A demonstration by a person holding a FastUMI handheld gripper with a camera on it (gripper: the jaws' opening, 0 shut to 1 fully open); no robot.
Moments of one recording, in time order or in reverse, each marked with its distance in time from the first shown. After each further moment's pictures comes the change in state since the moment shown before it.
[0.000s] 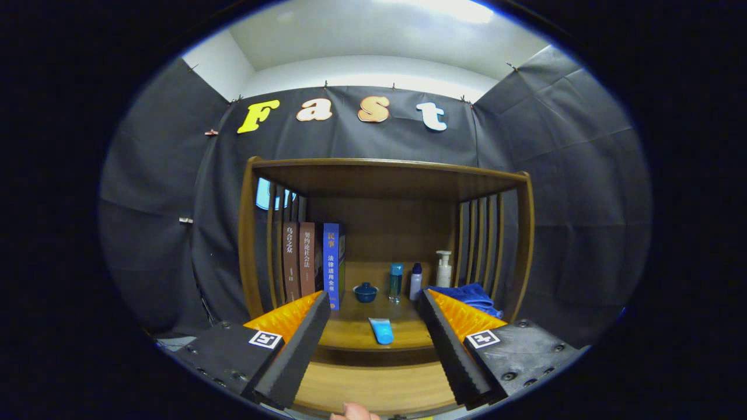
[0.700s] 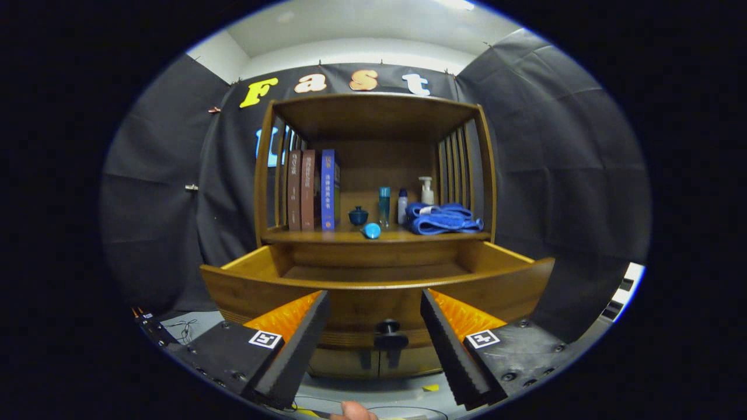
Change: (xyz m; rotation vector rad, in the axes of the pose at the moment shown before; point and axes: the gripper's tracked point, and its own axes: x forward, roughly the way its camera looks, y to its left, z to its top) arm -0.108 -0.018 -0.195 0.049 0.202 -0.028
